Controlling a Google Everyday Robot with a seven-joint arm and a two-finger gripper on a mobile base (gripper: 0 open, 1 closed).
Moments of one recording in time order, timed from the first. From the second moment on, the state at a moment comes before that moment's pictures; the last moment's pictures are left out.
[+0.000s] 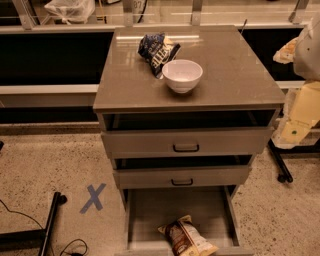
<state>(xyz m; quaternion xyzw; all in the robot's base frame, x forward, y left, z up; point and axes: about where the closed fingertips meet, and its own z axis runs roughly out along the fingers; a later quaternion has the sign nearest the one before) 0.438 -0.216 0.979 -0.60 0.78 -0.04 0.16</state>
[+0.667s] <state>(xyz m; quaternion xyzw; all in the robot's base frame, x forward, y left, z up) 0.448 -0.222 0.929 -0.59 0.79 0.01 0.13</state>
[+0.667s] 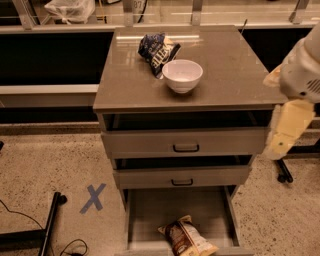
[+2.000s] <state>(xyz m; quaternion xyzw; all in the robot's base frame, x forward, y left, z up) 0.435 -0.252 0.667 -0.45 0.88 0.14 0.01</state>
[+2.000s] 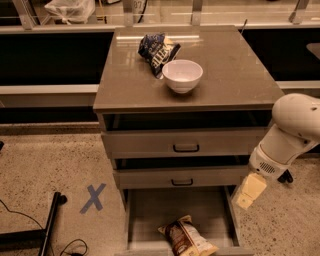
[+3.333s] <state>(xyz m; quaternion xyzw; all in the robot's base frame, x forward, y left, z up) 0.442 -0.303 0.500 -0.35 0.92 0.17 0.00</state>
